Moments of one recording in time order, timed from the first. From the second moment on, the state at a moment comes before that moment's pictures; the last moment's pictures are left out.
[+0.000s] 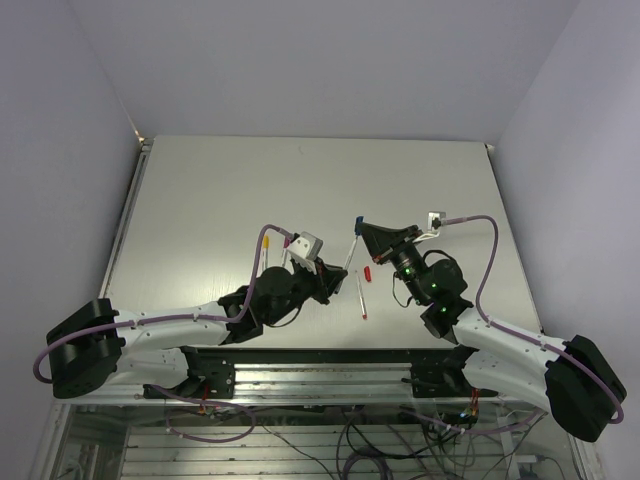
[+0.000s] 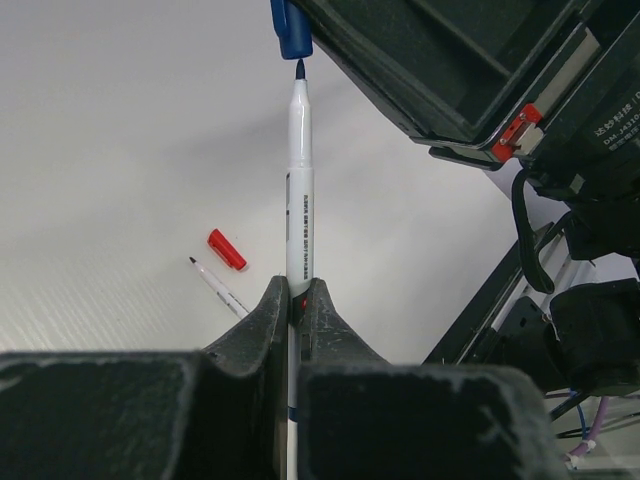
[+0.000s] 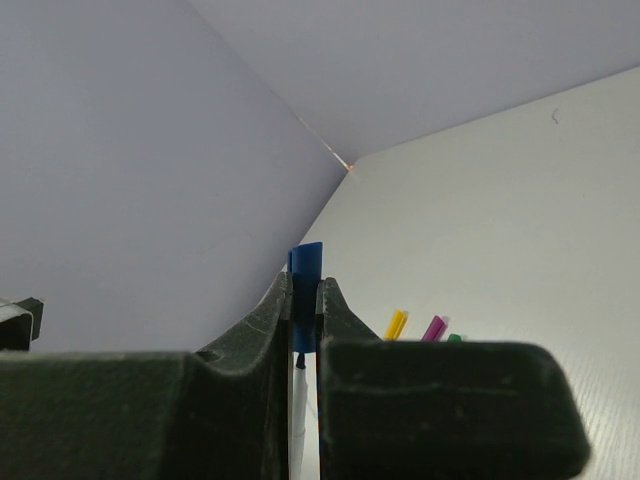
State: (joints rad) left arm -1.14 1.18 0.54 0.55 -0.30 -0.46; right arm 0.71 0.98 0.32 0.91 0.17 0.70
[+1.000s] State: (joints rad) left arm -1.14 1.18 0.51 0.57 -0.32 -0.47; right arm 0.71 1.04 0.24 1.03 0.12 0.79
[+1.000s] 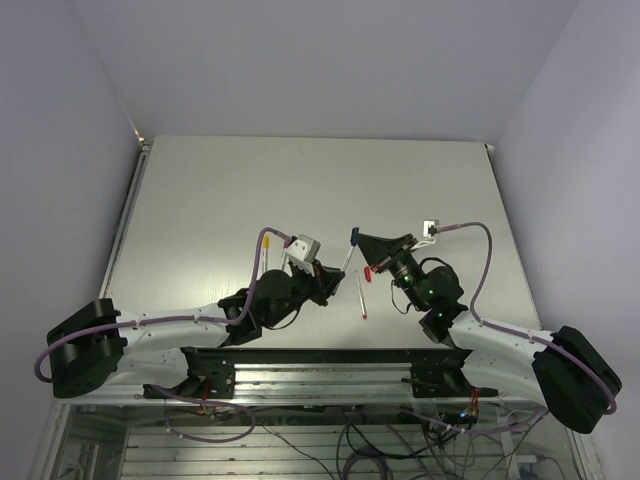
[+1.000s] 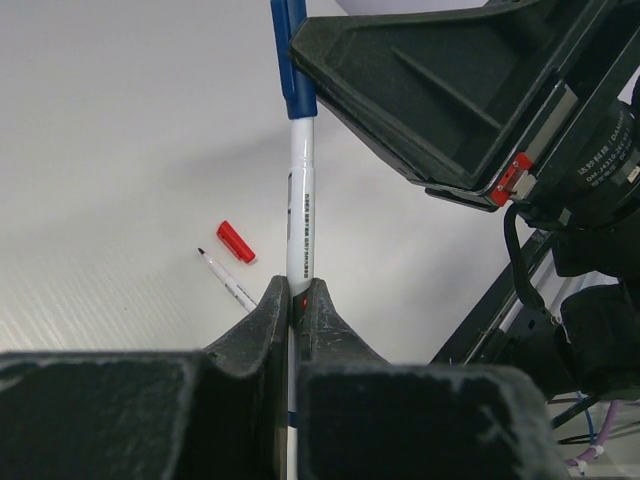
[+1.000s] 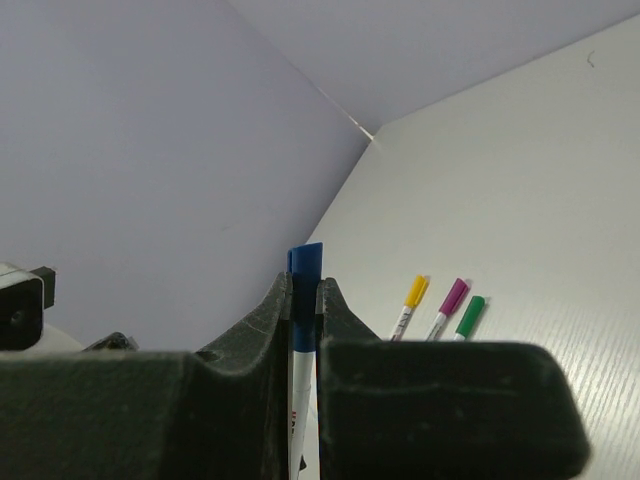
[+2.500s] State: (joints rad) left arm -1.03 1.22 0.50 0.61 -0.29 -0.47; right arm 0.72 1.13 0.38 0.80 0.04 0.70
